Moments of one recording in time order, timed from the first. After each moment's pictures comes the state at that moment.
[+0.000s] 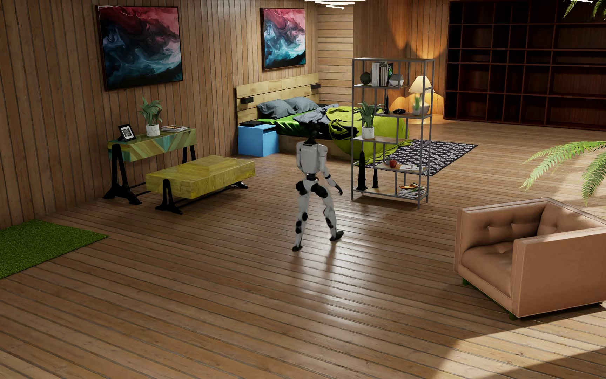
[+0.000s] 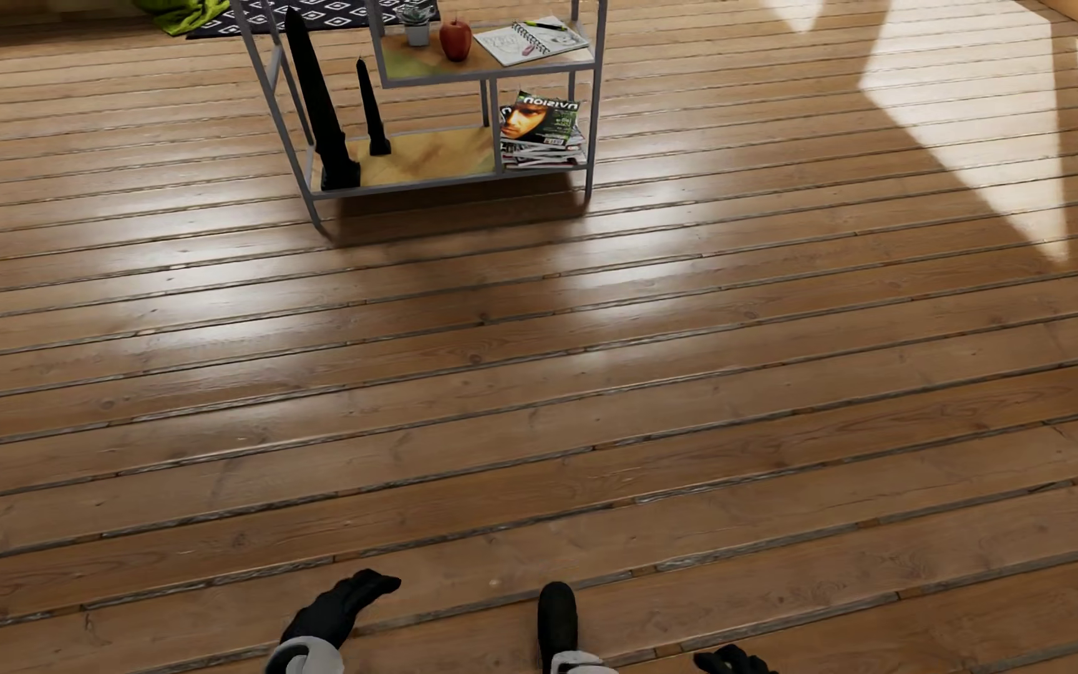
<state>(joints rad) 0.09 -0.54 -0.06 -0.17 -0.04 -0.09 0.12 0.00 0.03 0.33 0.19 0.01 0.19 -0.31 -0.03 0.10 -0.18 0.05 0.07 -0.13 0.17 0.74 0.70 0.85 -0.80 0.07 0.10 0.15 -0.31</state>
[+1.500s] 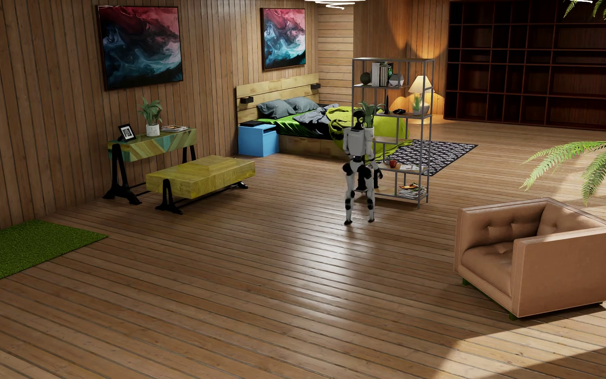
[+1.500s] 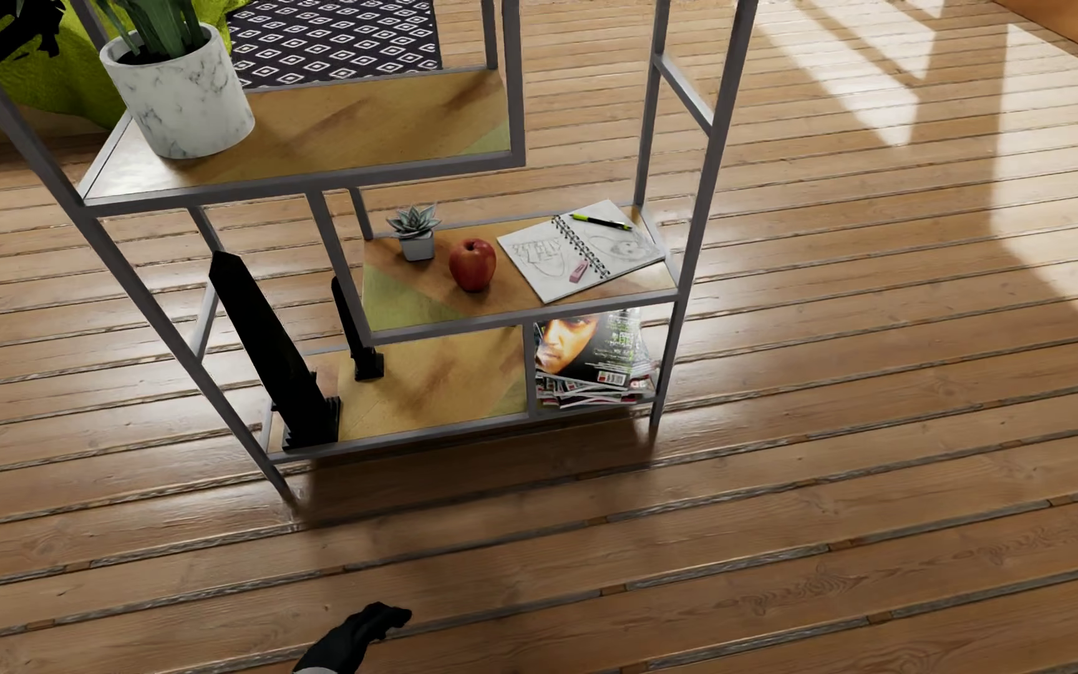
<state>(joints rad) -0.01 -0.41 -0.07 -0.17 0.01 -0.08 0.15 0.28 0.01 0.32 0.43 0.07 0.19 -0.19 0.04 0.07 -0.16 0.03 0.04 -0.13 0.19 0.73 0.84 0.83 -0.80 0.08 0.13 0.12 -0.25</state>
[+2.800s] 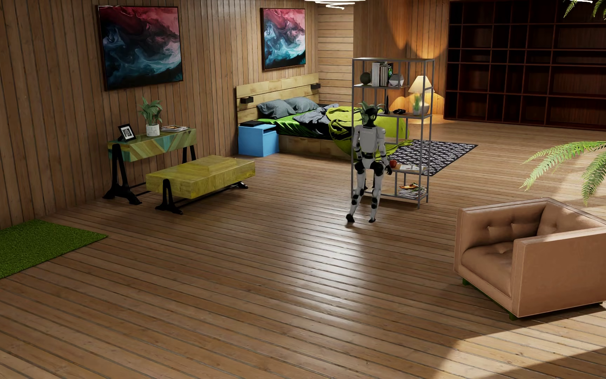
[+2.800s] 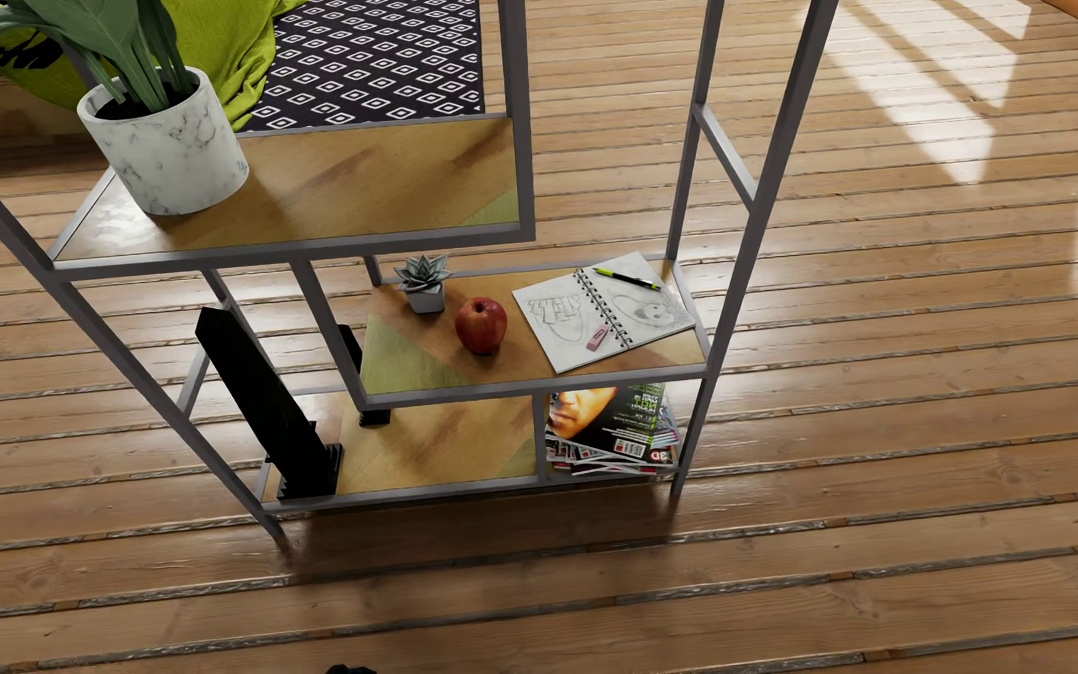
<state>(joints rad) -0.12 -0.19 -0.09 0.04 0.14 0.04 -0.01 0.08 -0.04 0.78 0.35 0.11 0.07 0.03 -0.14 0.14 -0.09 -0.22 -0.07 -0.17 0.22 0.81 0.96 0.82 -0.86 0.14 0.15 0.08 -0.17</state>
